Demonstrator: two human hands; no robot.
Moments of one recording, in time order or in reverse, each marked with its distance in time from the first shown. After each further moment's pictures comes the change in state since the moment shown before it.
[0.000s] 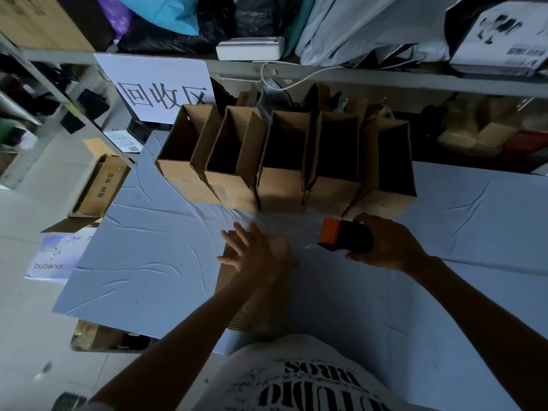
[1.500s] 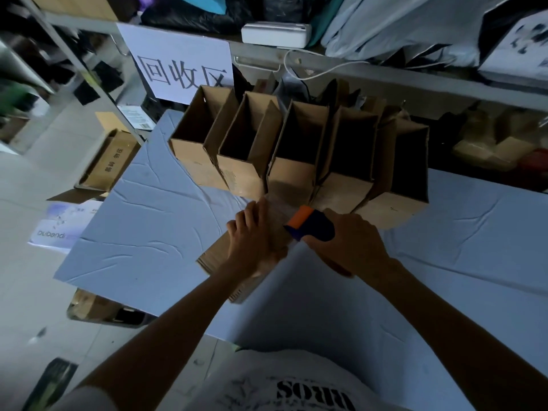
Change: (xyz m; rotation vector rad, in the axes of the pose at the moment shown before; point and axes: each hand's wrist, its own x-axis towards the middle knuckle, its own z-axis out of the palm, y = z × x) left_hand 0.008 -0.029 -0.004 0.133 0.293 0.333; right_hand 0.005 -0.104 -0.003 -0.024 0.163 -0.027
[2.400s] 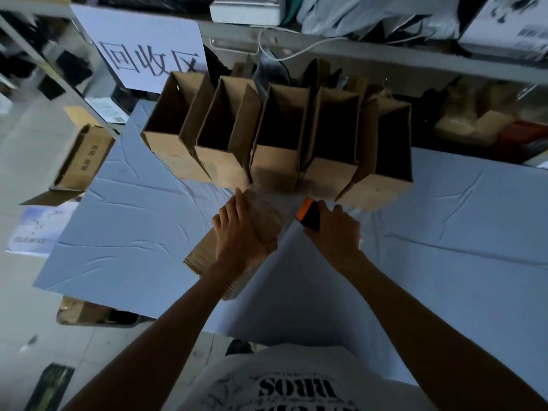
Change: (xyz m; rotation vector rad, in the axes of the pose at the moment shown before) left_hand -0.007 0.006 -0.002 -0.125 0.062 -0.070; right_hand 0.004 0.017 0.053 -0.137 -0.079 0.312
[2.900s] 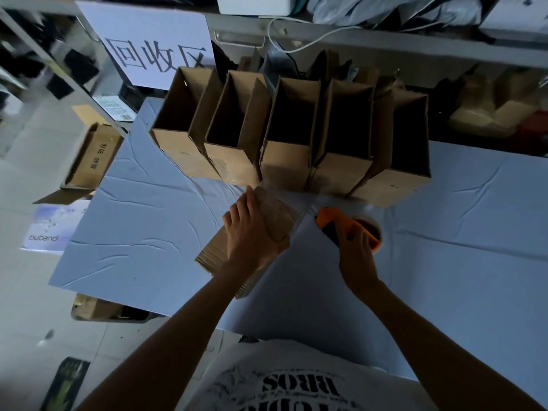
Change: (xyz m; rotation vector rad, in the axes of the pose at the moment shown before) left_hand 0.000 0.002 -0.001 -0.004 0.011 -0.006; right_hand -0.034 0.032 0.049 0.208 0.062 -0.049
